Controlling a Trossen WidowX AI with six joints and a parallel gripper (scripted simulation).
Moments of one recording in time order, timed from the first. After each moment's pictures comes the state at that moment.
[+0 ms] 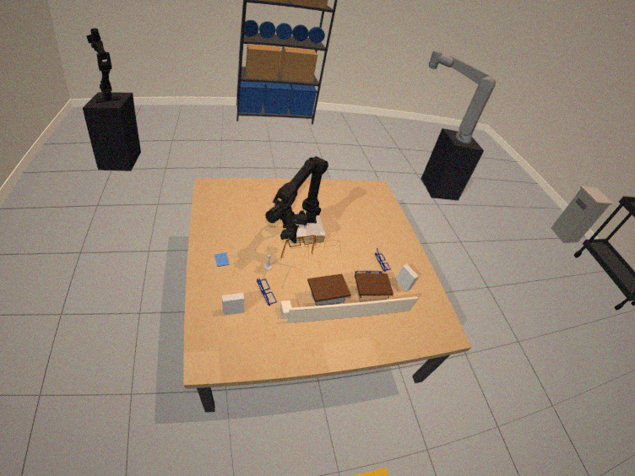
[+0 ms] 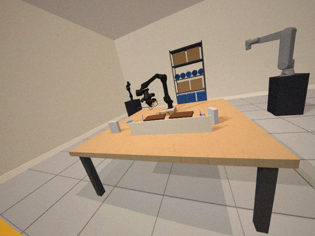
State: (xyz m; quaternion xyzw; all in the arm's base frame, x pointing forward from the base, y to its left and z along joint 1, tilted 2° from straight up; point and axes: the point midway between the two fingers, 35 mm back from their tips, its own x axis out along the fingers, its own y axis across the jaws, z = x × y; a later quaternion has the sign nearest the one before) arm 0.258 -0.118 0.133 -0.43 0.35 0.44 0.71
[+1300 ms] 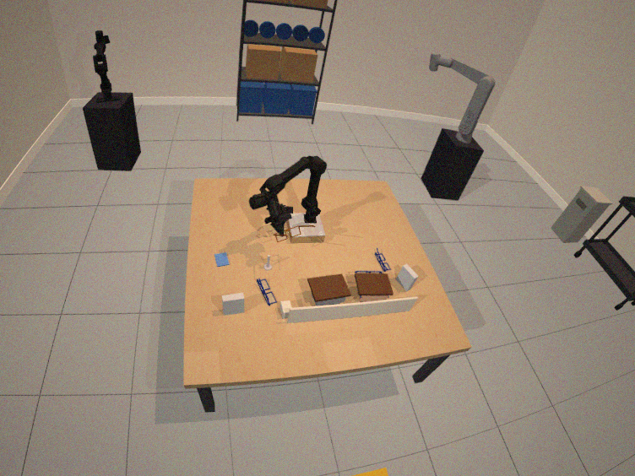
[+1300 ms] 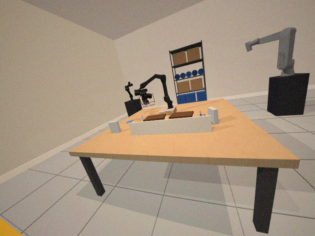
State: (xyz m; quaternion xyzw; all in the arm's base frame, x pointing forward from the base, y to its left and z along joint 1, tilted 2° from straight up) arm 0.241 -0.180 0.160 -0.71 0.12 0.42 0.56
